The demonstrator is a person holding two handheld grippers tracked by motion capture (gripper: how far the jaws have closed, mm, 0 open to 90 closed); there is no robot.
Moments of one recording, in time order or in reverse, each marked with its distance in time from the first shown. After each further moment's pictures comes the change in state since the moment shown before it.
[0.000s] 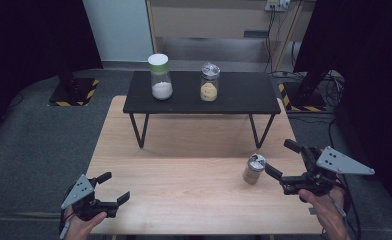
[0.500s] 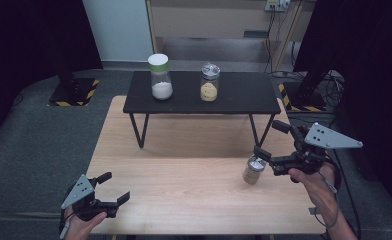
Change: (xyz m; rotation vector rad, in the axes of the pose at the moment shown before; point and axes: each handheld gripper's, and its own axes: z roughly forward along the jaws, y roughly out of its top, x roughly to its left) left arm 0.000 0.000 0.000 0.000 -0.001 0.000; right arm -0.014 0.039 0.033 -0.013 0.075 -0.026
